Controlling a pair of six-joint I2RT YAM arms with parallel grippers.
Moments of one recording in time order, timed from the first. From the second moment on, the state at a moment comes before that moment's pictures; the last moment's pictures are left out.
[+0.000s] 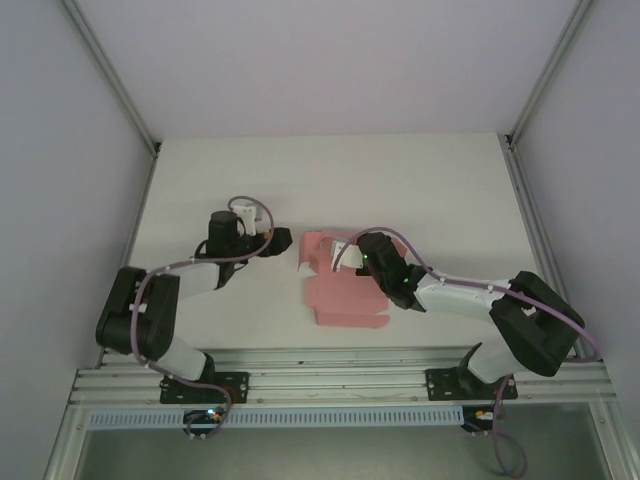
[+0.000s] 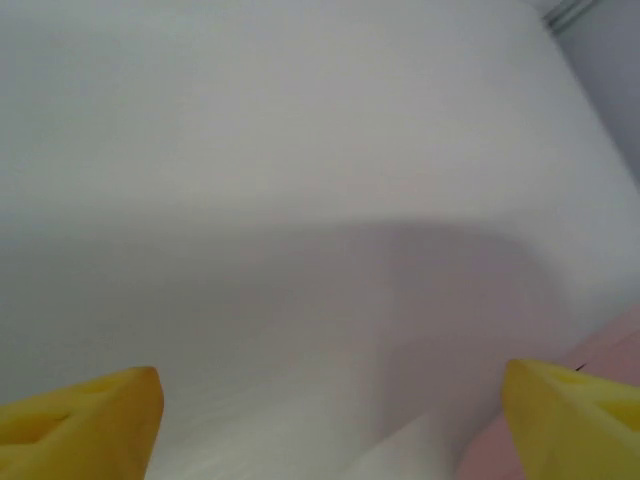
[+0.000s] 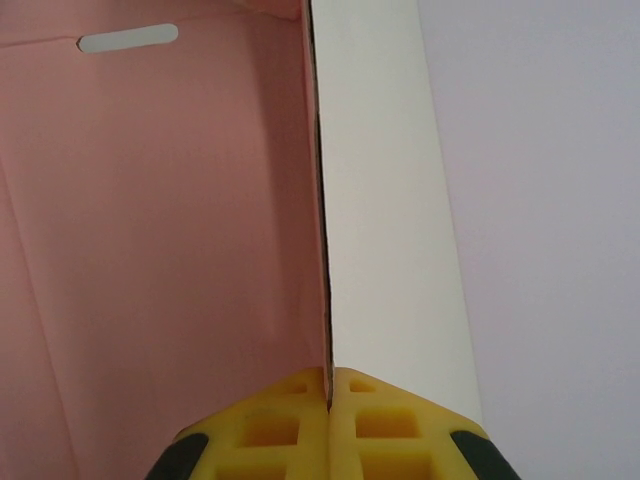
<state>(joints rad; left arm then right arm) -0.29 1.56 0.61 0.41 0.53 -0.44 0.75 1.46 0.65 0.28 0.44 -0.97</state>
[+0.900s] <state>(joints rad) -0.43 1.68 0.63 0.52 0.77 -0.35 0.76 1.47 0.65 0.30 0.48 -0.93</state>
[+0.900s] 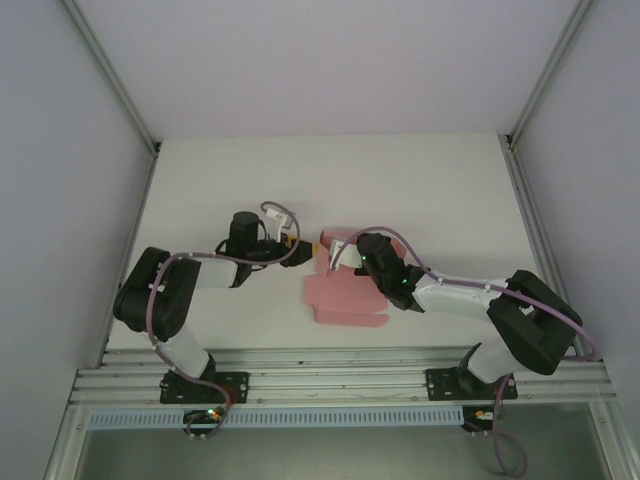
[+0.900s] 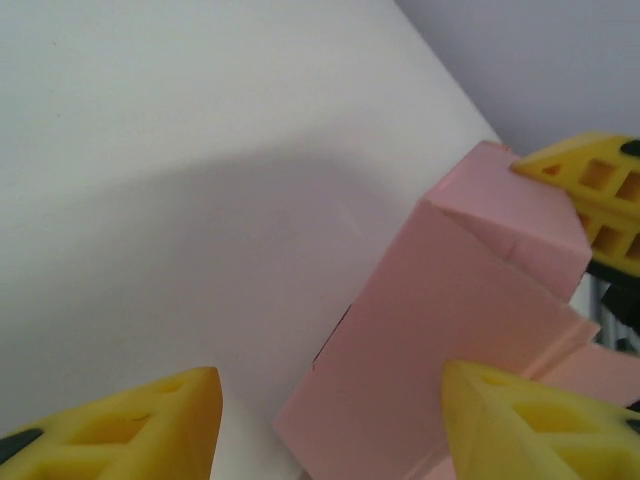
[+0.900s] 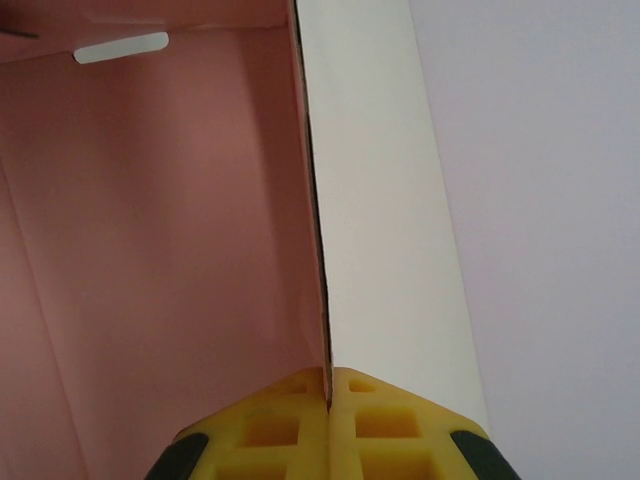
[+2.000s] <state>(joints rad) -0.55 1.59 0.66 0.34 0.63 -0.19 0.80 1.46 0.63 0.30 0.54 -0.94</state>
